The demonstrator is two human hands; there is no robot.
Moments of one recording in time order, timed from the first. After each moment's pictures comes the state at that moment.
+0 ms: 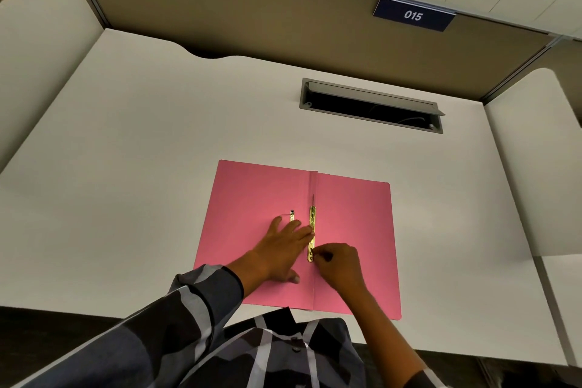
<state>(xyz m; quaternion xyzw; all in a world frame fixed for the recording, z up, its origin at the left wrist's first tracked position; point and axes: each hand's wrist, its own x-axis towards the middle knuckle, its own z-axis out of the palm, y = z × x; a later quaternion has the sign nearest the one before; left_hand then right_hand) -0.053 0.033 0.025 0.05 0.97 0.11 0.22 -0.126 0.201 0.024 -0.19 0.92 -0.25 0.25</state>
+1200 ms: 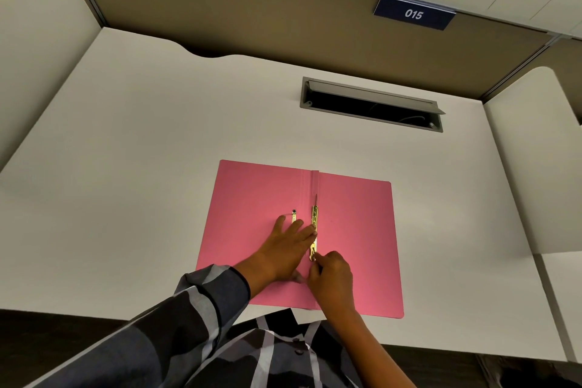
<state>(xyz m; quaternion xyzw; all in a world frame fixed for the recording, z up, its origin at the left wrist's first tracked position) -0.054 0.037 0.022 0.06 0.97 0.08 0.20 -0.075 0.189 0.026 -0.17 0.94 -0.24 0.16</state>
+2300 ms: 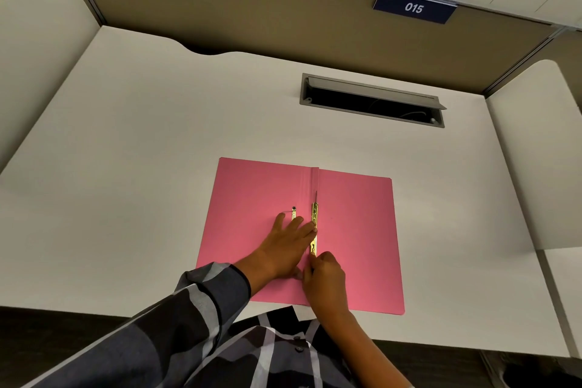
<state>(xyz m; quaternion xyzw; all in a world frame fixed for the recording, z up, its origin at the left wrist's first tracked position) -0.056 0.039 0.022 0.05 0.97 0.08 0.21 -0.061 0.187 0.023 -0.23 0.93 -0.25 0.15</state>
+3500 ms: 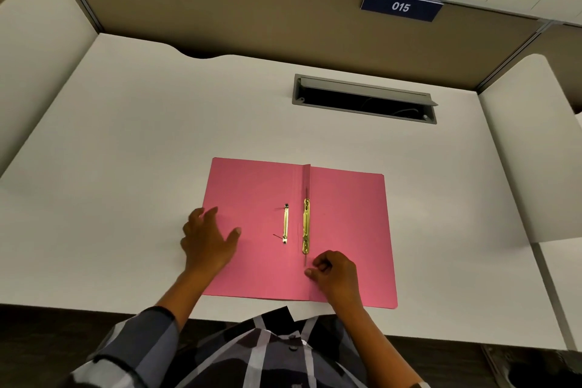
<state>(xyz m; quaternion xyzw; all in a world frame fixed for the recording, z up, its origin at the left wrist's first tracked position) 0.024 -0.028 0.027 -0.48 0.82 0.29 0.05 -0.092 0.235 0.004 -0.12 0.90 -0.33 0.25</state>
